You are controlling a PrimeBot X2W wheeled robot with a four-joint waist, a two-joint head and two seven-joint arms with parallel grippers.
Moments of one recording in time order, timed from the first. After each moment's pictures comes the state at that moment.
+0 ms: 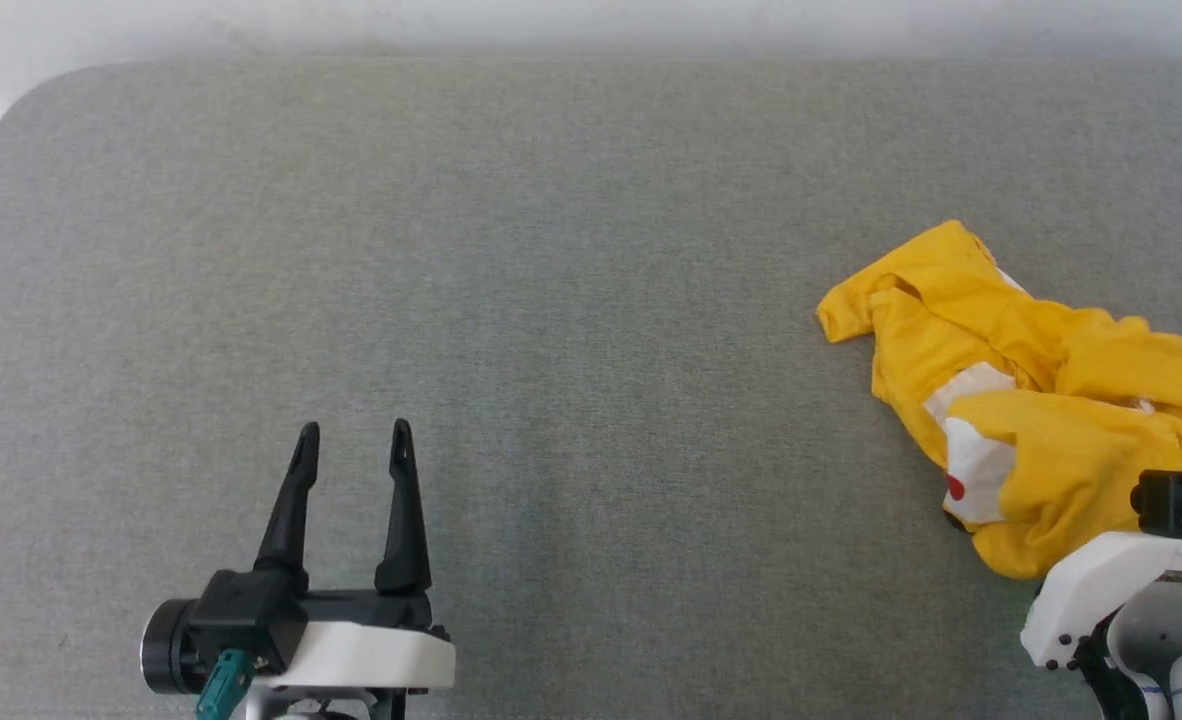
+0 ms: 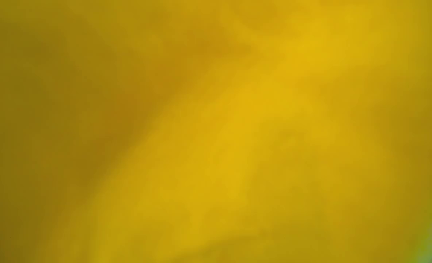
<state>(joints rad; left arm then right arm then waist) 0.05 0.06 -0.12 -0.12 -0.16 0.09 -0.26 -0.10 -0.14 -0.17 0.29 0.21 0.13 0.25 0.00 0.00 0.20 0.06</state>
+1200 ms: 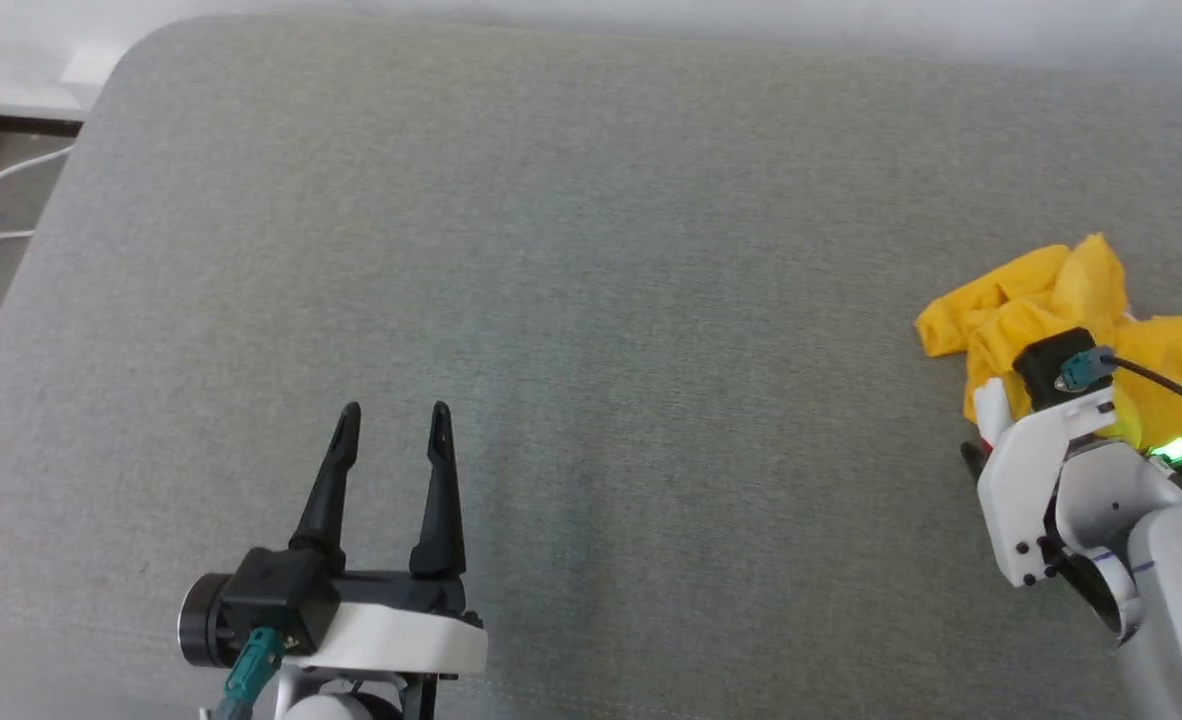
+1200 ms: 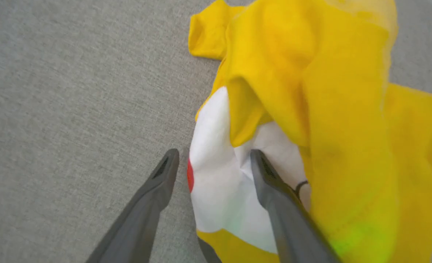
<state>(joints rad) 0.01 0.05 -0.18 -0.09 -0.19 0.09 -0.26 -0.29 -0.28 0.10 0.18 0.11 0.13 0.69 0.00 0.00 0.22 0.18</state>
